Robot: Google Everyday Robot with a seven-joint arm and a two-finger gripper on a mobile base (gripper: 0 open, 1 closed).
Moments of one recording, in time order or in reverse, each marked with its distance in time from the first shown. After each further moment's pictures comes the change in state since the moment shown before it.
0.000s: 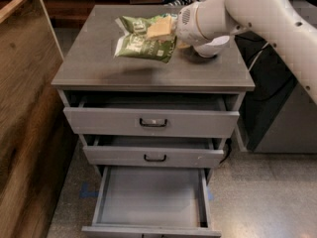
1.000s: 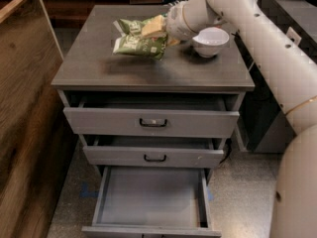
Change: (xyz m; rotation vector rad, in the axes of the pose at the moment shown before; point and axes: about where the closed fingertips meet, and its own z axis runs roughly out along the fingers) arm 0.032 0.032 0.068 0.002 -0.099 0.047
